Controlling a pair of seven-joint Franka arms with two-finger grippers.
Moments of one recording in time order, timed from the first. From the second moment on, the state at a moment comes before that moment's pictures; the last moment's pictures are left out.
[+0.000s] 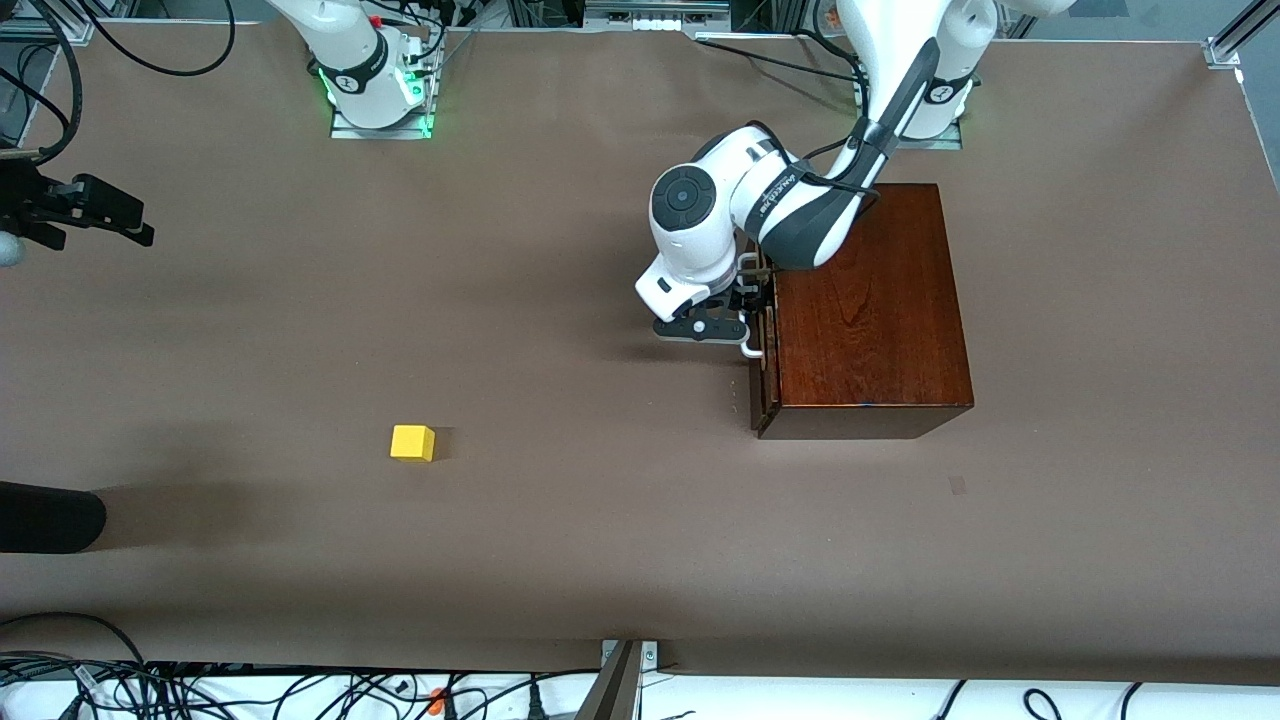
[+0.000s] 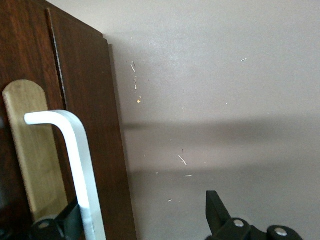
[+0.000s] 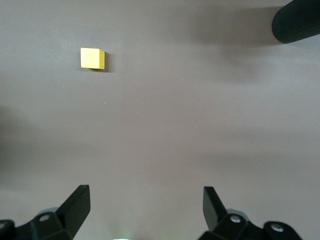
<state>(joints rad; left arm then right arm) -0.64 0.54 -0.11 -1.65 0.16 2.03 -0.73 -0.01 0.03 -0.04 -1.57 0.00 1.54 -0.11</state>
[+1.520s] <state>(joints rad) -0.72 0.62 -0.10 -1.51 0.15 2.04 -0.82 -0.01 0.03 -0.04 -1.57 0.00 1.54 -0.11</state>
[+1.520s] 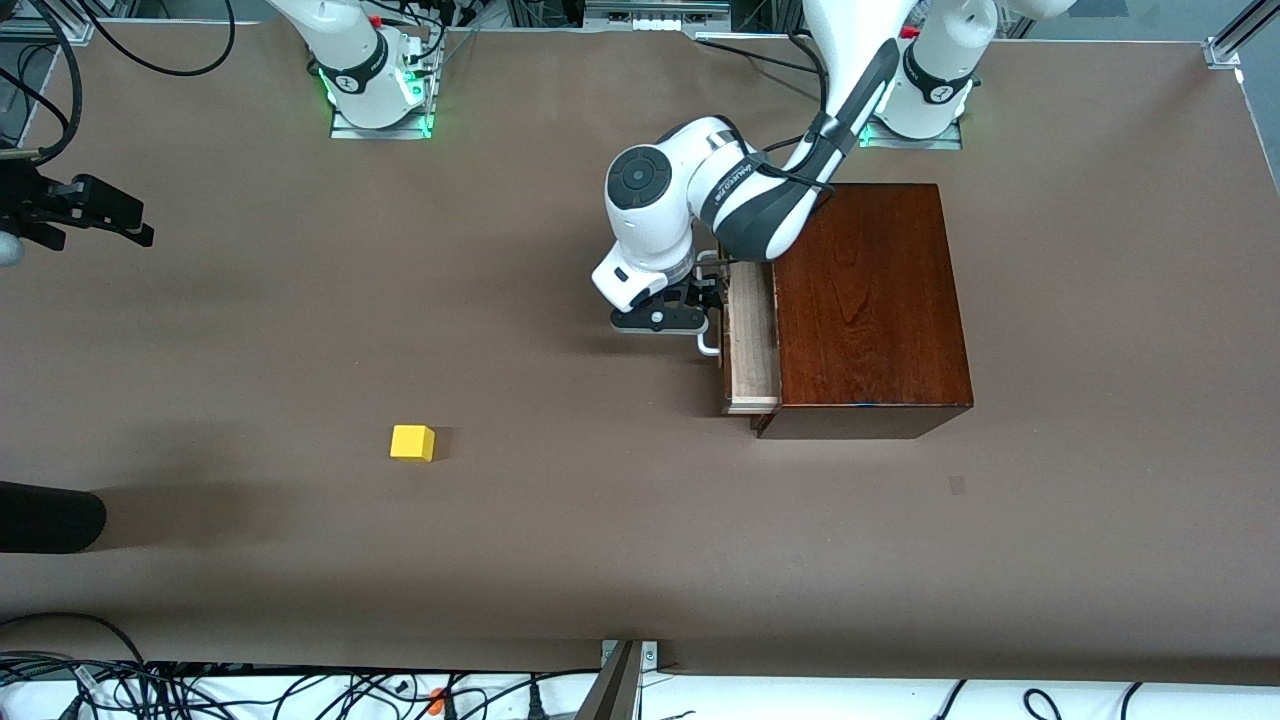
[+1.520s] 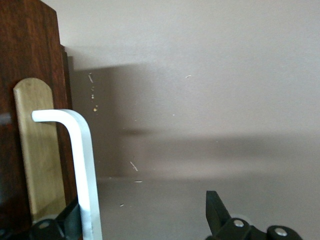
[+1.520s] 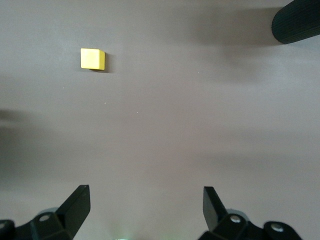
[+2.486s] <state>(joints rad) -0.72 0.62 -0.10 -1.41 0.15 1.91 -0.83 -0.01 0.03 -0.04 -1.57 0.00 1.54 -0.11</state>
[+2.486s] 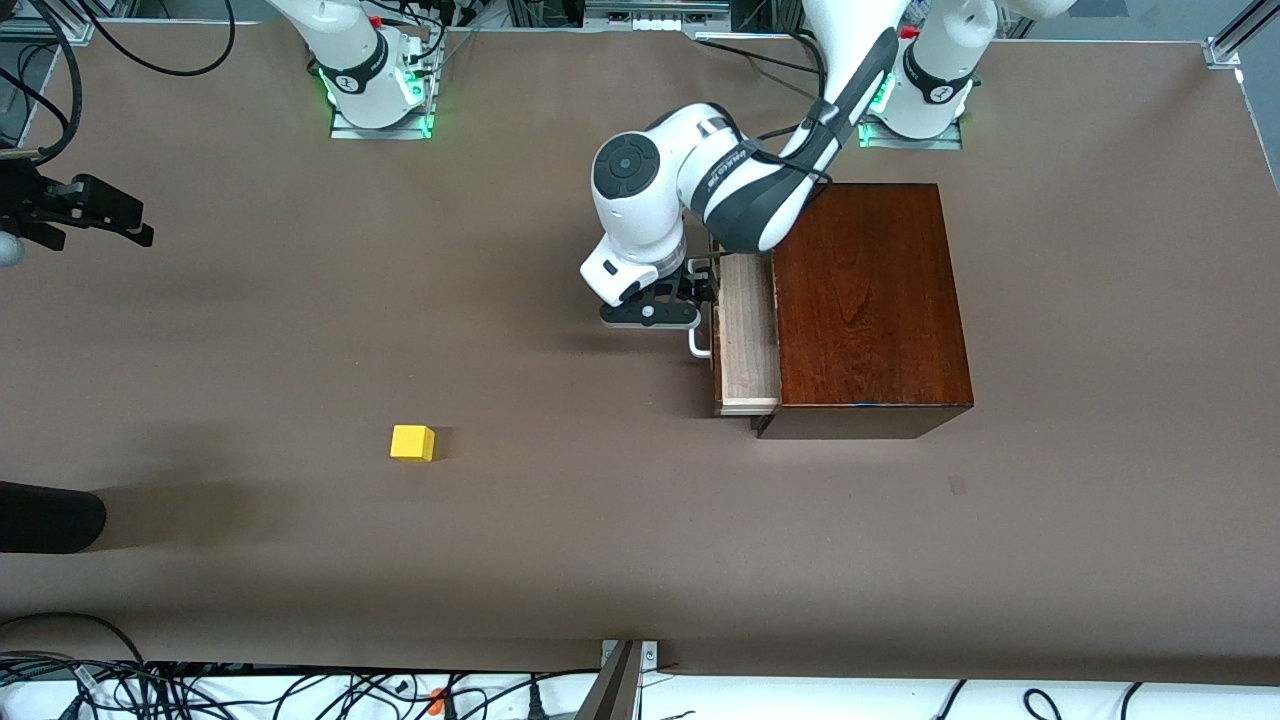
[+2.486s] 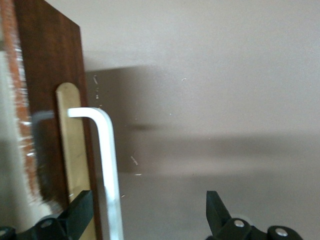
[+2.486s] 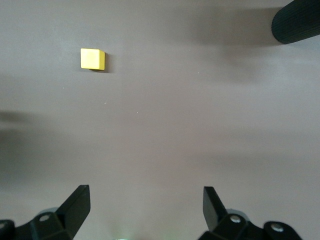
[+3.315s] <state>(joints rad) -0.47 0.41 -0.10 -1.28 0.14 1.56 -0.54 0.10 0.08 -0.02 -1.56 0.01 1.71 -0.06</state>
